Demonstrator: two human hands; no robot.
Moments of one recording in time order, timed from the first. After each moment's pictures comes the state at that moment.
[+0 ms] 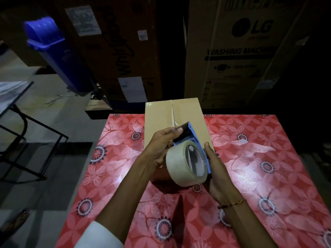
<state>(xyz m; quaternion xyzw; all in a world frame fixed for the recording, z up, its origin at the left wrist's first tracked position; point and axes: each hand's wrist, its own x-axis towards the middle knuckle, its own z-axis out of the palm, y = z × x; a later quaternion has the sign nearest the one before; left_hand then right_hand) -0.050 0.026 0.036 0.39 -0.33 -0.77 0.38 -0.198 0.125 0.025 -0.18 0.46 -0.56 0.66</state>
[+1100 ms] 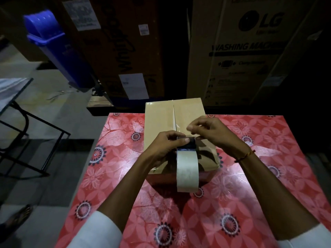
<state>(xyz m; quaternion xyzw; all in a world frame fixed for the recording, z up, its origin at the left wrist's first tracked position) -0.051 0.000 0.020 0.48 -0.47 -0.69 0.27 -0.251 0.014 0.052 -0.60 0.56 -0.33 0.47</state>
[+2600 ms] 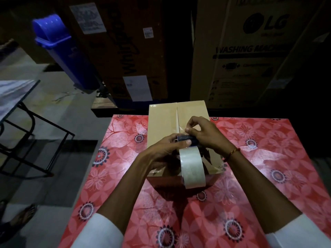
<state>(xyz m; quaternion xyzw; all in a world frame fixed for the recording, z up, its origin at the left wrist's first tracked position) -0.041 -0.004 0.023 0.46 -0.43 -0.75 0.20 -0.227 -0.010 0.031 -0.65 0.60 -0.30 0.35</state>
